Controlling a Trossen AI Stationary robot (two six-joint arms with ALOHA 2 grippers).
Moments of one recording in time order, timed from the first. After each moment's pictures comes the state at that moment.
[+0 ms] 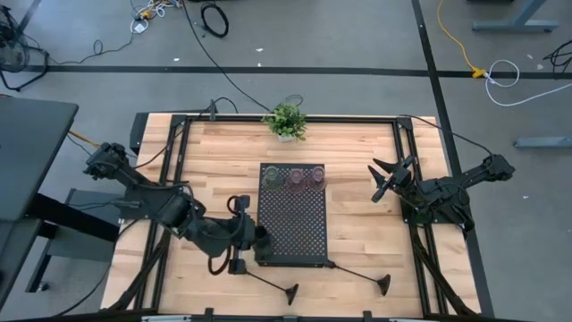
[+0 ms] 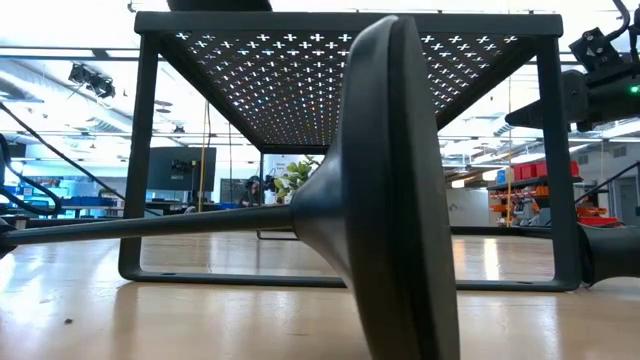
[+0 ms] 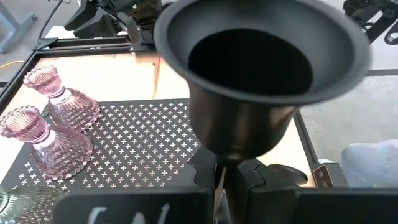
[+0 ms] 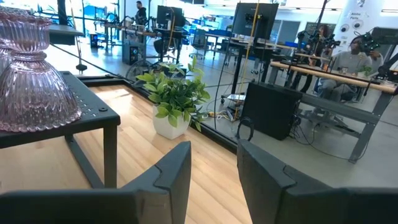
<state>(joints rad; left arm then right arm) -0.59 1.46 1.43 -0.57 -0.51 -0.30 0.39 0.15 0.02 0.07 1.13 -0.09</state>
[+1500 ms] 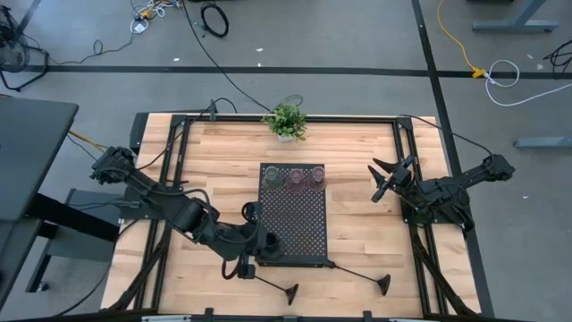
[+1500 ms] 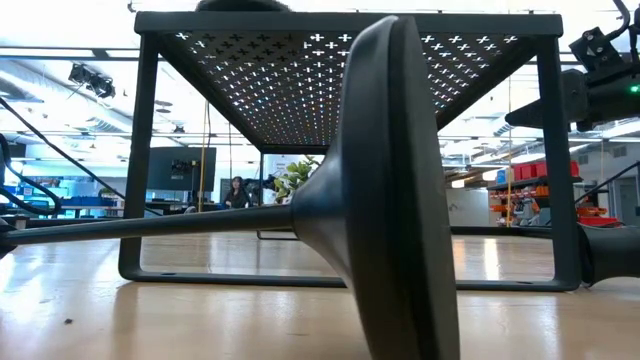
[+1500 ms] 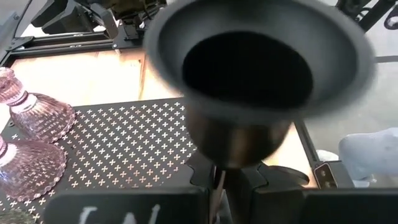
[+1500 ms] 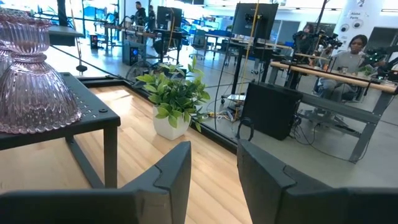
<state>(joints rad) -0.55 1.54 1.43 -0.50 -0.44 -0.25 0.39 0.15 0.02 0.07 1.13 -0.09</state>
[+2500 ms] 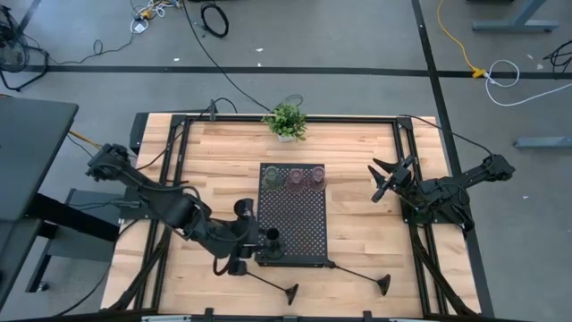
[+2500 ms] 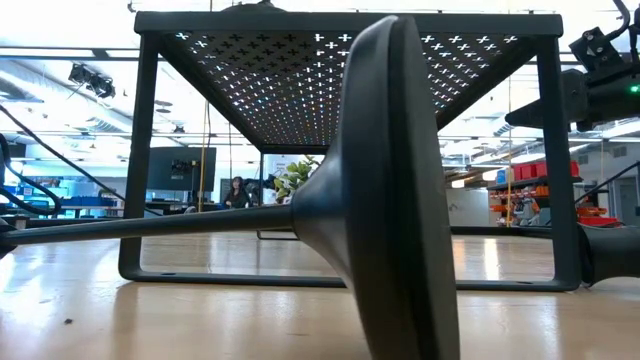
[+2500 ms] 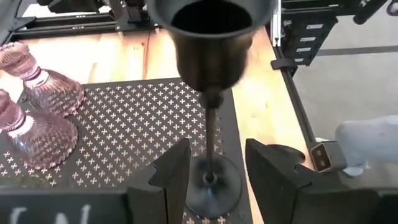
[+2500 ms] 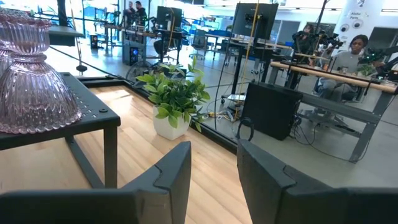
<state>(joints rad) -0.57 1.49 1.43 -0.62 -0.43 -0.30 0.39 0.15 0.02 0.07 1.13 -0.09</state>
